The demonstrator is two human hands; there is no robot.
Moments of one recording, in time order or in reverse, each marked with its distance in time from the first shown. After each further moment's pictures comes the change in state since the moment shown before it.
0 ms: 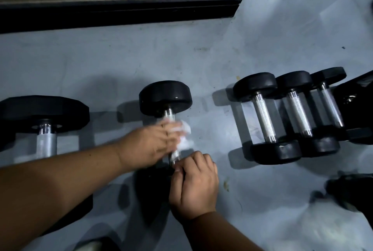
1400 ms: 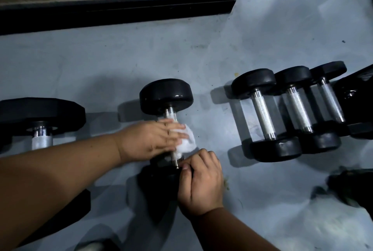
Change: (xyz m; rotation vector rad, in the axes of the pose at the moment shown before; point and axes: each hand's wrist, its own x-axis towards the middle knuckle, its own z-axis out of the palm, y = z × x) left_hand 0.016 -0.017 -0.007 -0.048 -0.085 0.153; right_hand 0.006 0.018 -0.003 0.110 0.039 -0.029
